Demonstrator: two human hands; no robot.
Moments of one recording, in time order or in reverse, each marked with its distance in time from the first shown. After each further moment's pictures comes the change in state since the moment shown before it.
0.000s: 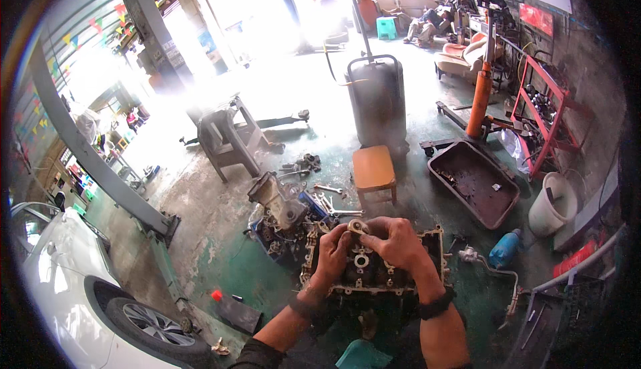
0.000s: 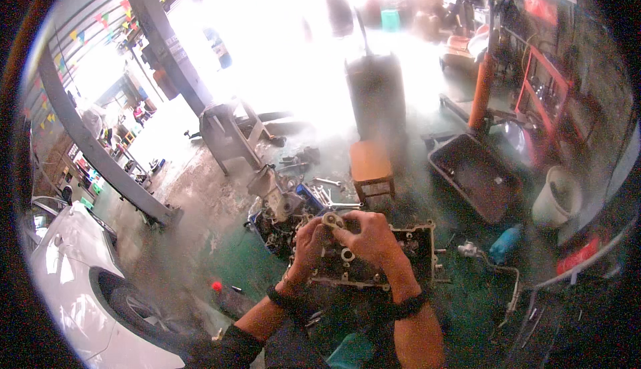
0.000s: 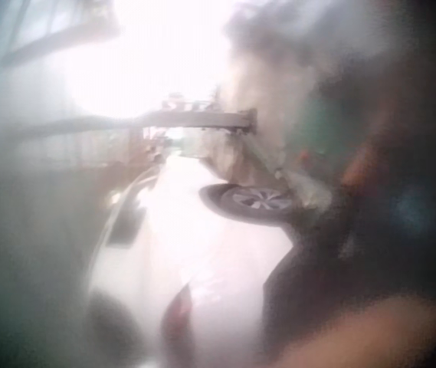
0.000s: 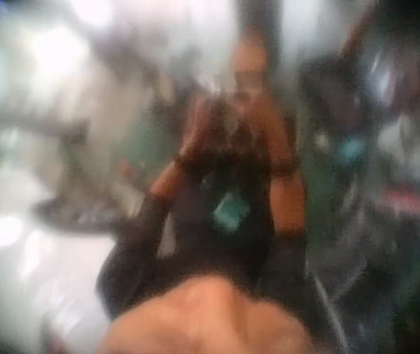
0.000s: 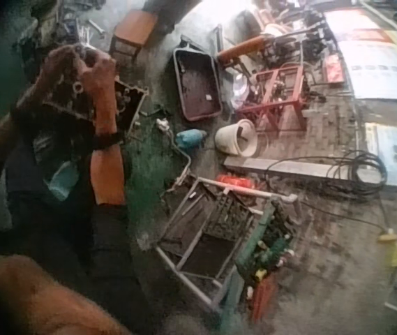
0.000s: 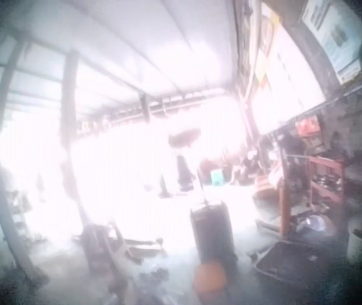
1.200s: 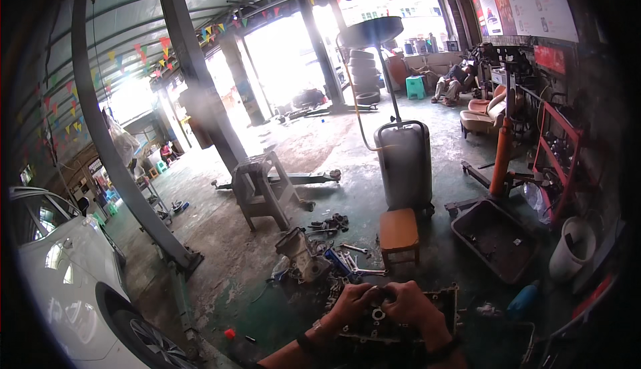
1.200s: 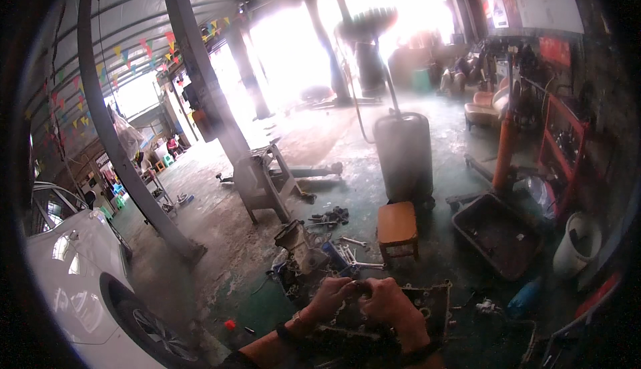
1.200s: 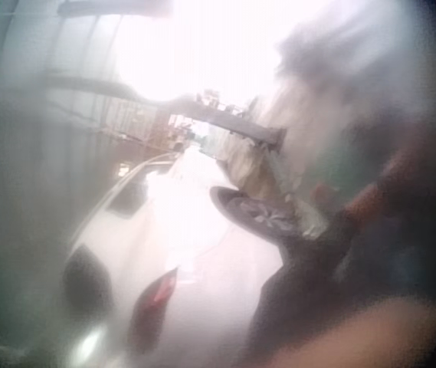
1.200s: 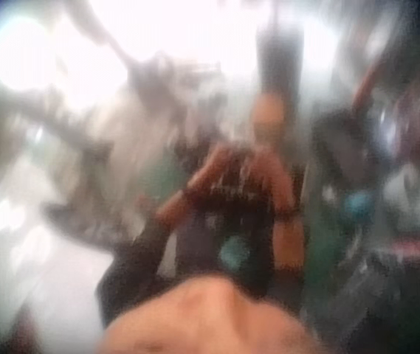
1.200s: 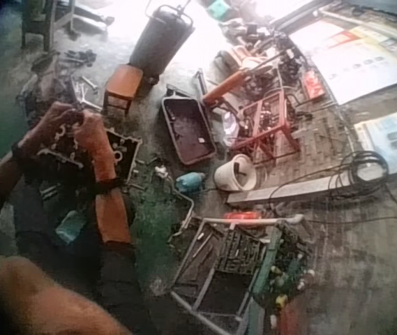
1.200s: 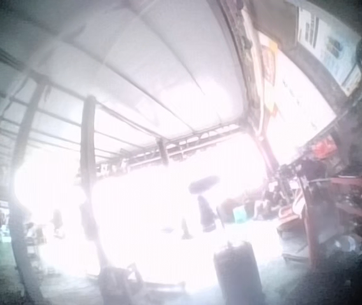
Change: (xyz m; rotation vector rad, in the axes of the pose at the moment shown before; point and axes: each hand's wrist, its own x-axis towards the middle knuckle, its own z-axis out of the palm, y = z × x) left_hand 0.007 0.031 -0.011 0.349 -0.240 -0.014; right_hand -0.009 0.002 0.002 -0.129 -0.103 -0.202
